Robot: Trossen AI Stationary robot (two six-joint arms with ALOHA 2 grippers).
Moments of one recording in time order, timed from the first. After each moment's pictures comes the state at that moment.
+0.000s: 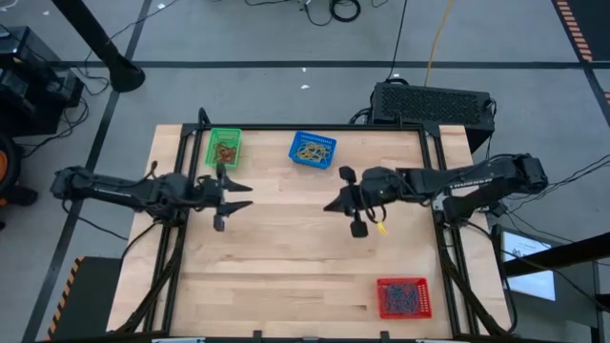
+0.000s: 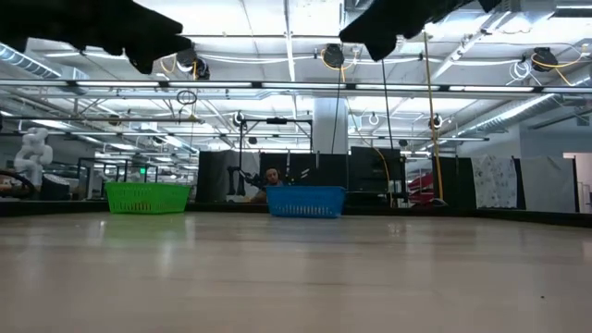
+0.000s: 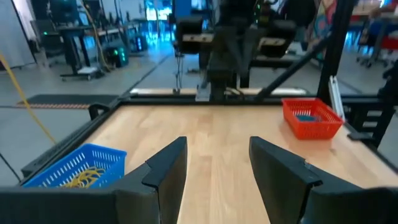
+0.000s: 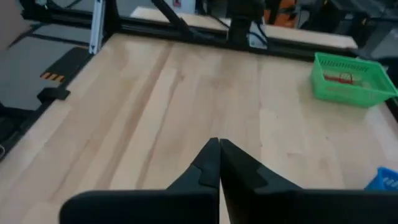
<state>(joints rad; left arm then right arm) -0.10 0.60 0.33 0.21 -0.14 0.03 0.07 1.30 0.94 -0.10 -0.06 -0.09</state>
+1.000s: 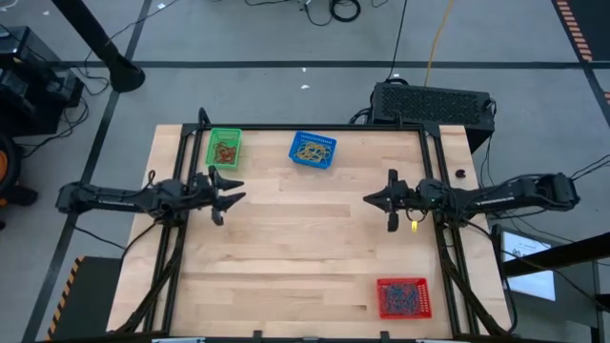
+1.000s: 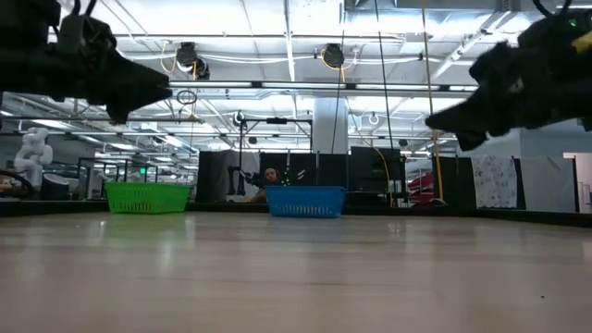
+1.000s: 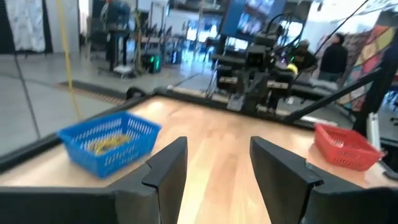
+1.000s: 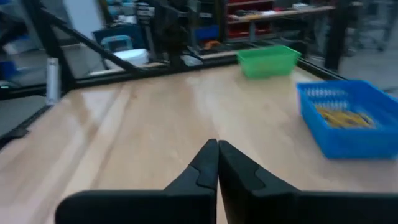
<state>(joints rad) -0.01 0.30 0.01 0.33 -0.22 -0.15 -0.10 0.81 0.04 0.65 -0.03 0.14</state>
